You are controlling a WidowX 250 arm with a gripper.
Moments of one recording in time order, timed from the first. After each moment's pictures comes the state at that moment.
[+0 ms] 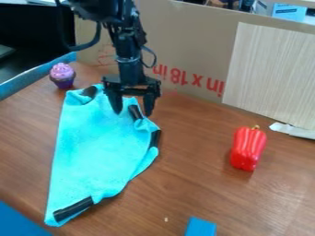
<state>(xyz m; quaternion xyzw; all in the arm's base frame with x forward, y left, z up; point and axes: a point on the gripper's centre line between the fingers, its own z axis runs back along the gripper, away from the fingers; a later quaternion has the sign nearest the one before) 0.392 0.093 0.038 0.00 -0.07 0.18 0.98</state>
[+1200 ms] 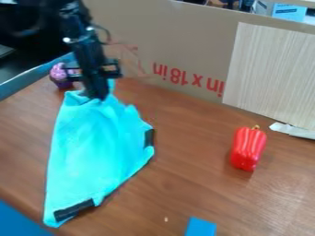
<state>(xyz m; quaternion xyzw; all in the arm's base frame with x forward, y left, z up) 0.352 0.145 0.070 -0.08 -0.08 0.18 0.98</state>
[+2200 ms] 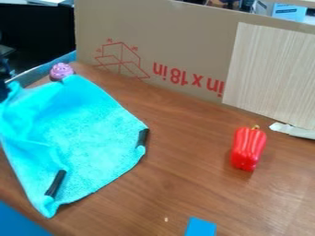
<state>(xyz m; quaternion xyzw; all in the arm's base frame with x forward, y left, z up) 0.248 0.283 0.071 -0.09 -0.02 0.17 0.98</state>
